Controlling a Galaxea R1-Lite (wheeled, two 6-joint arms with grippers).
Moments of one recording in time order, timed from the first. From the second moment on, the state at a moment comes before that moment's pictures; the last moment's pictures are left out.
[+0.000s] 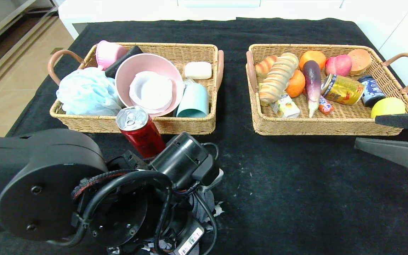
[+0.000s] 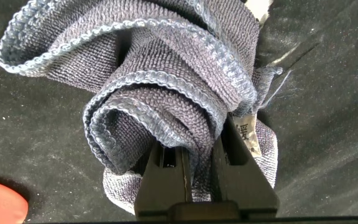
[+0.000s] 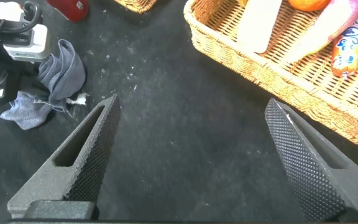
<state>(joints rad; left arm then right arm) -0.87 1.75 -1.24 0.57 0.30 -0.02 0.22 1.18 -0.98 0.06 0.45 -0.15</state>
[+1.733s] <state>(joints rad) -0.87 1.58 -1.24 0.56 0.27 -0.07 0.22 1.18 -0.98 0.06 0.45 -0.15</state>
